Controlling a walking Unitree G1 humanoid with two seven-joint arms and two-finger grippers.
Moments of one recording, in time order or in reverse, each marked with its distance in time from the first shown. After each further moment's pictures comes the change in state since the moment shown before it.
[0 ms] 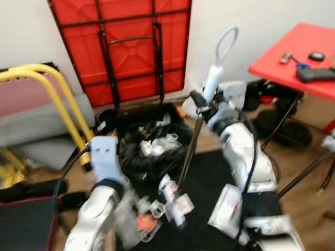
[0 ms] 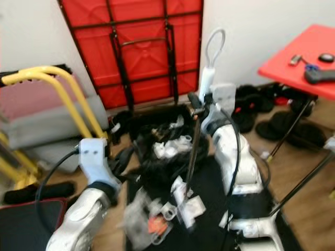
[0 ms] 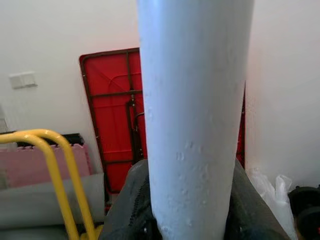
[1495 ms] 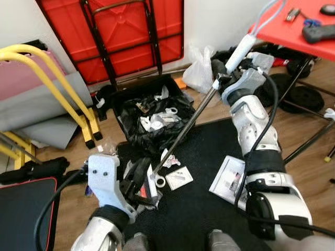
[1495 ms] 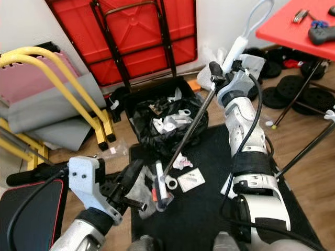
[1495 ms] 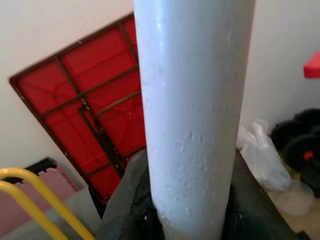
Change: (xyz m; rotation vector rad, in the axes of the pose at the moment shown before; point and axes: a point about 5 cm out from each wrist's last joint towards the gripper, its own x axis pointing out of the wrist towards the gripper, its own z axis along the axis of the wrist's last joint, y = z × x) left arm -0.071 -0.034 0.036 -0.052 -0.020 -0.142; right arm 0.045 -0.046 0.027 0.205 -0.143 -0.170
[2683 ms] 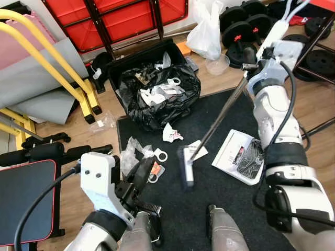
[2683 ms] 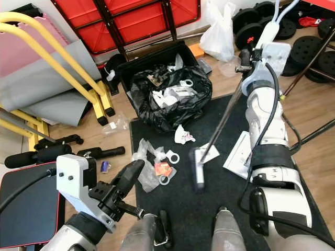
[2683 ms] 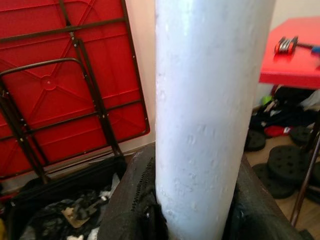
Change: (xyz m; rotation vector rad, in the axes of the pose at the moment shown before) left arm -0.010 -0.011 0.016 -0.036 0.015 -0.050; right arm -0.003 -0.034 0.042 -0.341 -0.110 -0.175
